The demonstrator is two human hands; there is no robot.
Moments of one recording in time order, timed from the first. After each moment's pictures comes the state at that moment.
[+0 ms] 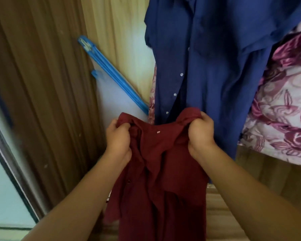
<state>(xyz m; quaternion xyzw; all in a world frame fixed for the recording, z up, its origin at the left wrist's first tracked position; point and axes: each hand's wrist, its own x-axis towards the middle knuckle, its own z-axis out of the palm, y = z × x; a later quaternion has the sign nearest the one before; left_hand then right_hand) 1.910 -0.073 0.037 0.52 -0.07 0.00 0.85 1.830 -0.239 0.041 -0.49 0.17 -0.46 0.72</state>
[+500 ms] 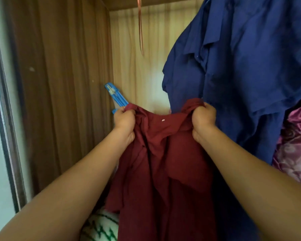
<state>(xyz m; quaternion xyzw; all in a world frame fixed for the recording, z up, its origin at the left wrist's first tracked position) 1.986 -0.101 0.192 0.48 -0.12 0.11 0.86 1.917 -0.279 0.194 -0.51 0.08 -0.48 0.70</state>
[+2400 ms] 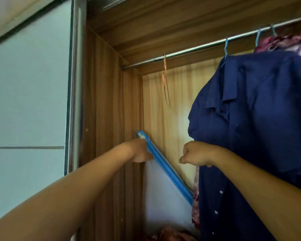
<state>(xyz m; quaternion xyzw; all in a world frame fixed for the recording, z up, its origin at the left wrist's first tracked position) 1.949 -0.017 0.288 0.97 -0.20 0.16 0.04 1.889 -0.227 0.276 -0.99 0.00 -0.13 0.10</state>
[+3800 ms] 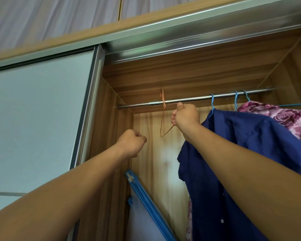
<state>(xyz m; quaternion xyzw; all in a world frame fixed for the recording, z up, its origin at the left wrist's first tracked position) 1.939 0.017 0.402 0.76 -0.30 0.26 0.51 1.900 -0.167 0.473 -0.64 -0.06 -0.57 0.51</state>
